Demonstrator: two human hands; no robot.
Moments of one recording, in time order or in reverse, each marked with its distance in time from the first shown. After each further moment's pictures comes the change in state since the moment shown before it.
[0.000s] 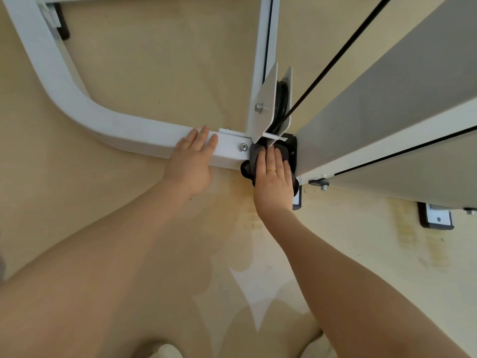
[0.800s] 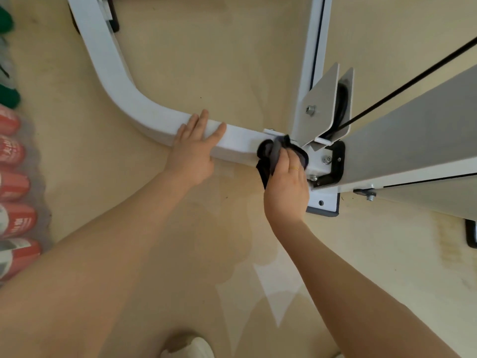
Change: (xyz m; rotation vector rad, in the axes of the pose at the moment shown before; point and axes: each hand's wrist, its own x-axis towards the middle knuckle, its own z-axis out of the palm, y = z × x) left_hand -0.011 -0.070 -0.014 -0.096 0.109 -0.045; right_hand -0.008 -0.072 -0.020 0.360 0.180 0.090
